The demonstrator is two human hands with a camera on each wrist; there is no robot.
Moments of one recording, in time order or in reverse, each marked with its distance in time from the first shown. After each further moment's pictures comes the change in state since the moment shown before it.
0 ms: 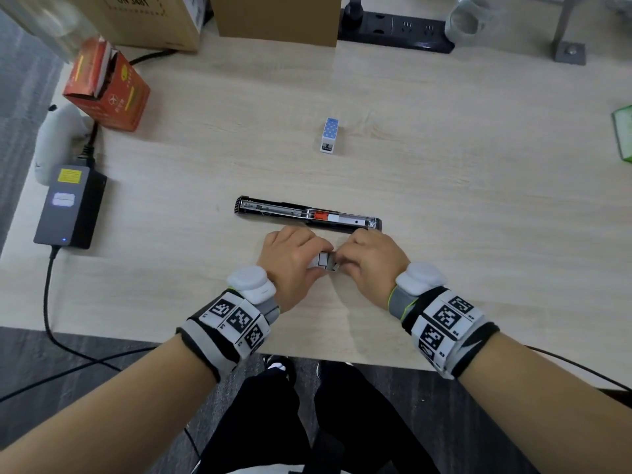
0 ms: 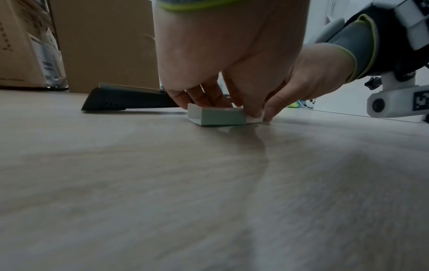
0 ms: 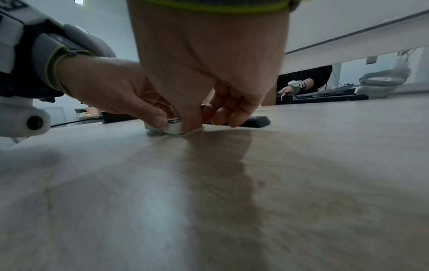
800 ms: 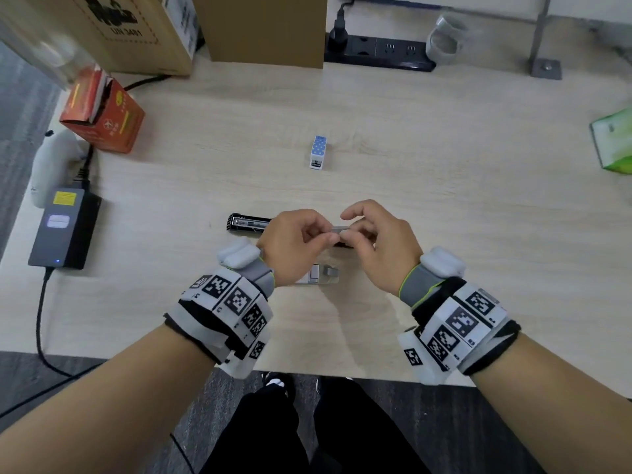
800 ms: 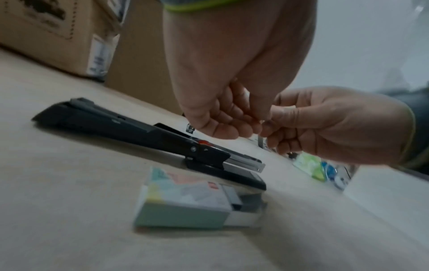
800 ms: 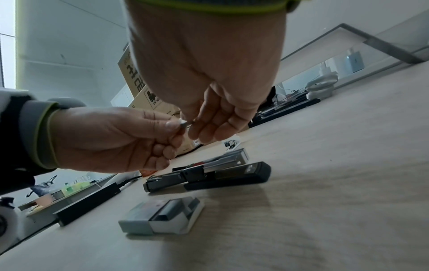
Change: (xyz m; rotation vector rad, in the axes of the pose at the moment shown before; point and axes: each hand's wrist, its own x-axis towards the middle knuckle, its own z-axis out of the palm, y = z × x) left_hand 0.047 0.030 -0.042 -0.608 0.036 -0.300; right_hand 0.012 -0.012 -0.052 0.449 0.235 0.202
